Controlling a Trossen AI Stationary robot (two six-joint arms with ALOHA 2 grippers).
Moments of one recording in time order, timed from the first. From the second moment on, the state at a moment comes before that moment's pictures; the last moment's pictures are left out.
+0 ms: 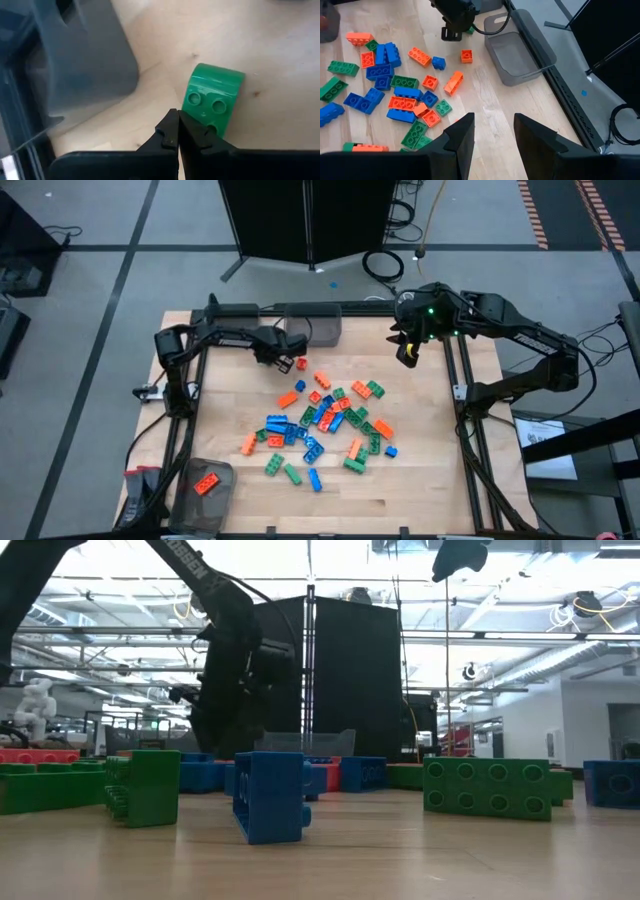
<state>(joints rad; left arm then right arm) 0.38 1.89 1.17 -0.92 -0.47 -0.69 -0.30 1.25 1.55 -1.11 0.07 0.04</state>
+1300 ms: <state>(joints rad) 0.15 1.78 1.23 -0.88 -0.13 -0.65 -0.30 1.25 1.55 -1.16 -0.01 -0.01</state>
